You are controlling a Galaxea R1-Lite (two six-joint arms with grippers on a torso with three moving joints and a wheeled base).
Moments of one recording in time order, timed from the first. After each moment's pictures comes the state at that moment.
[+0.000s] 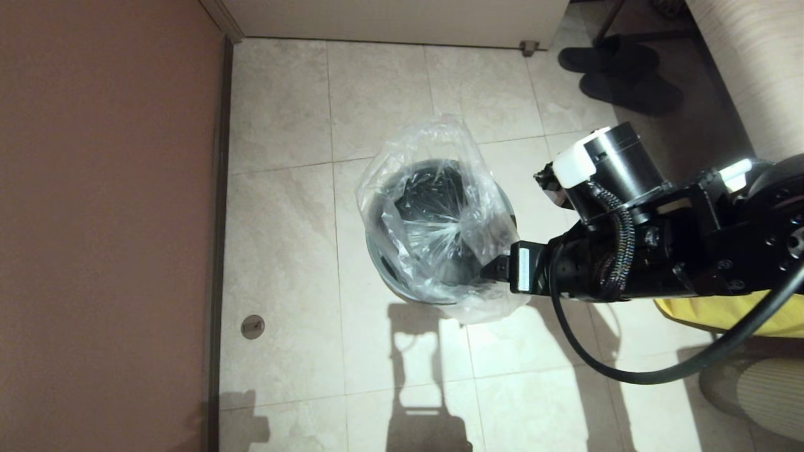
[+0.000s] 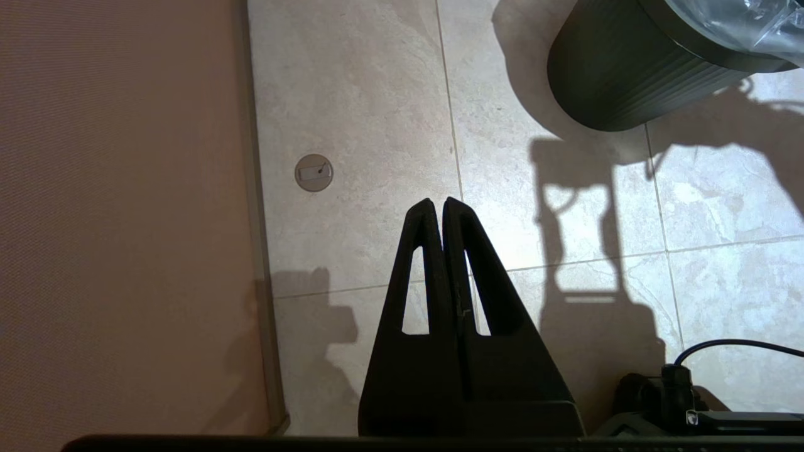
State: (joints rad) left arm 0.00 0.00 0.00 0.00 0.00 0.00; right arm 0.72 1.73 -1.41 0.38 -0.25 0.59
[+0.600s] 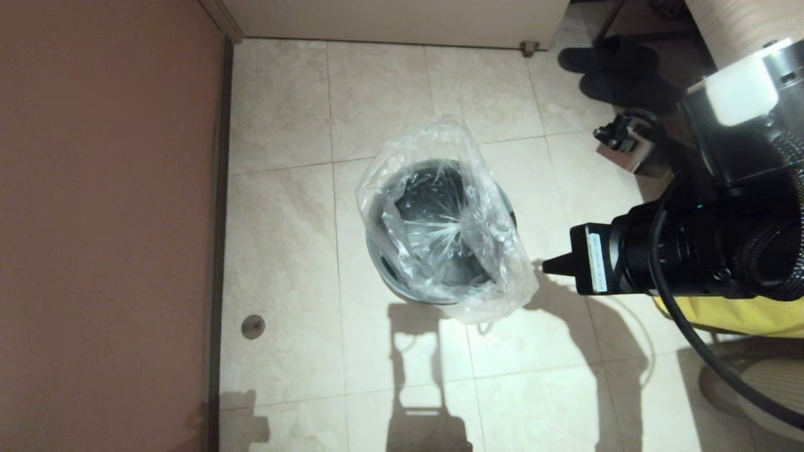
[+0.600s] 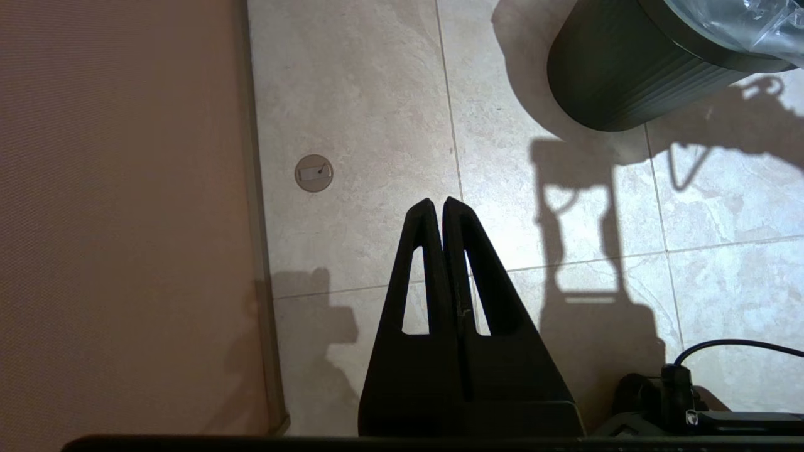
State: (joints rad) left arm 0.00 0.00 0.00 0.00 0.00 0.00; right arm 0.75 1.53 -1.39 0.46 -0.15 0.44
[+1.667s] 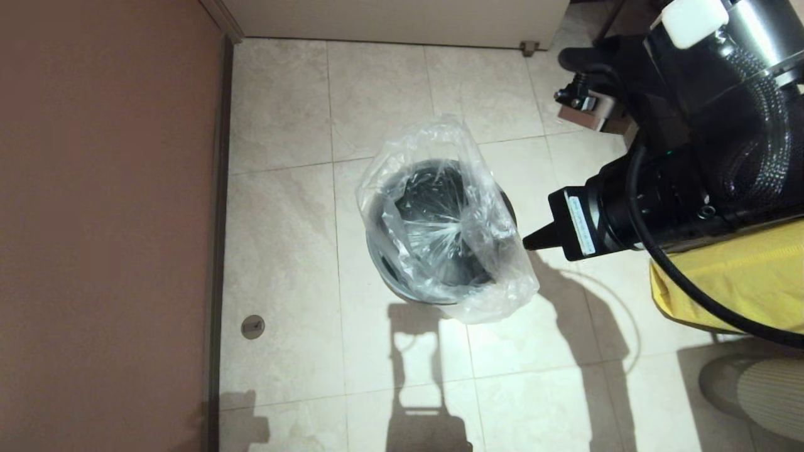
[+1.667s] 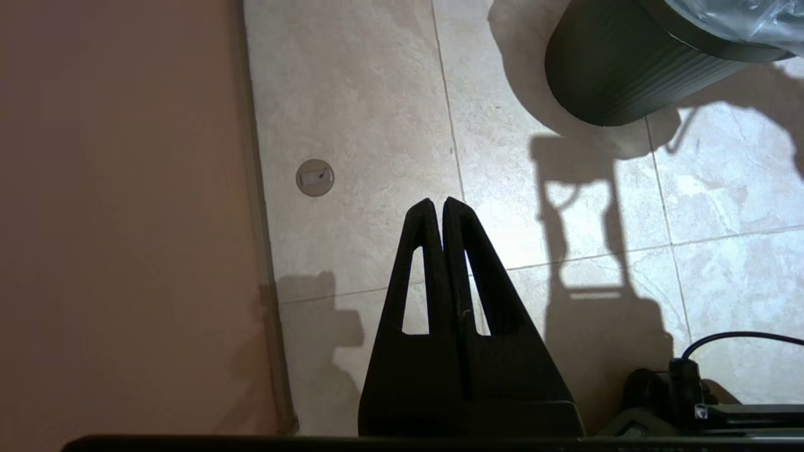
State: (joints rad) left arm 0.00 0.00 0.00 0.00 -0.01 0.03; right arm 0.72 1.67 -1.74 0.73 -0.03 0.28
